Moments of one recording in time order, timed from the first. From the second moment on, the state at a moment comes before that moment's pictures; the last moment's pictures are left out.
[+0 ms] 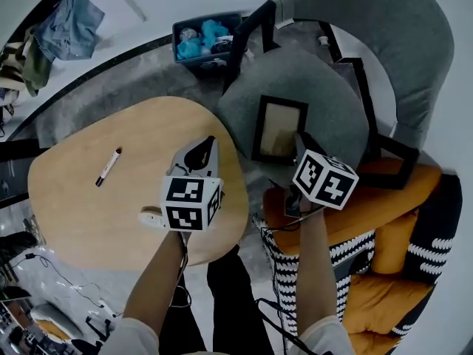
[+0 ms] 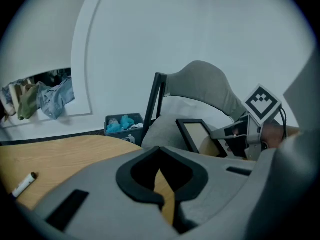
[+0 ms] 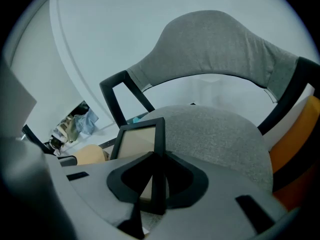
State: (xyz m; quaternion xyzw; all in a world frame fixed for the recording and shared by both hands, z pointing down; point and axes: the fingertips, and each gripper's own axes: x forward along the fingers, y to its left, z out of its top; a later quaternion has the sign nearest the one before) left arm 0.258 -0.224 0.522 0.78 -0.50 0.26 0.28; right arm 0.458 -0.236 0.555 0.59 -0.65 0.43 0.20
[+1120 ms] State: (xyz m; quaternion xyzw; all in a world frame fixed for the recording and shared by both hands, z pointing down) left arm 0.192 -0.153 0.465 0.79 -0.49 0.21 0.30; right arm 0.394 -0.182 0.503 0.60 -0.66 0.39 0.20
